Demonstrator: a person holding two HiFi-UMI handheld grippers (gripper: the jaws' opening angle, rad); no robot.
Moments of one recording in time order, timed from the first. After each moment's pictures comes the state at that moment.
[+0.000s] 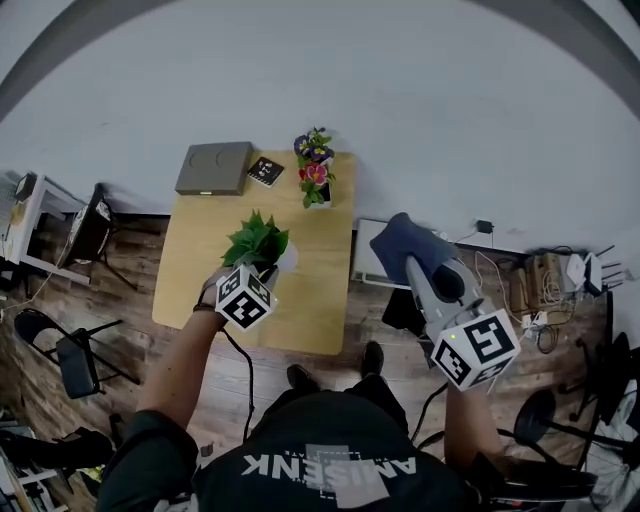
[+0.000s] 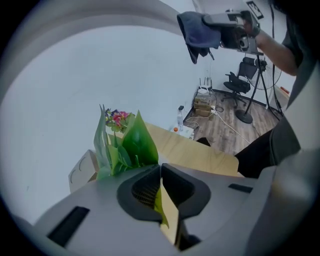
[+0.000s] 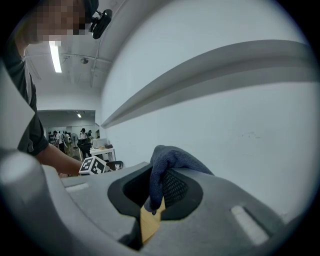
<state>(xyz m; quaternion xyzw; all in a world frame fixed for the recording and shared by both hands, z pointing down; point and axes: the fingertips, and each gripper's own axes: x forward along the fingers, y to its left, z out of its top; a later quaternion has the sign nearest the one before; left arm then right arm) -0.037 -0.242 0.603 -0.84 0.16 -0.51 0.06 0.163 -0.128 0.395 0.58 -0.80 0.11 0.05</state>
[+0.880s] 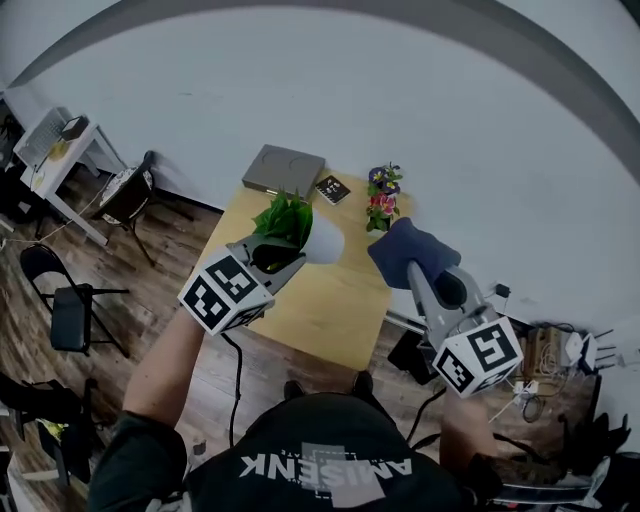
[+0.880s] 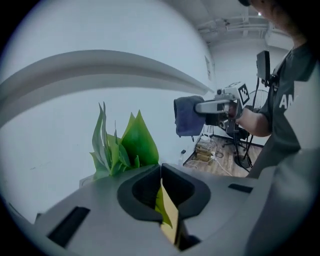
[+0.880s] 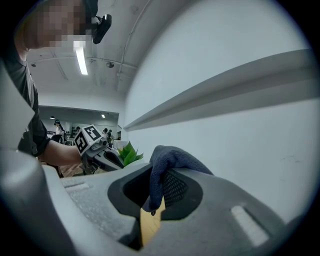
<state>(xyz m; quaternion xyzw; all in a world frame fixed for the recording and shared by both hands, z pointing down) -0.113 -0.215 0.407 -0.94 0.20 -0.29 -0.01 0.029 -0.159 0.332 0.49 -0.87 0.03 0.05</state>
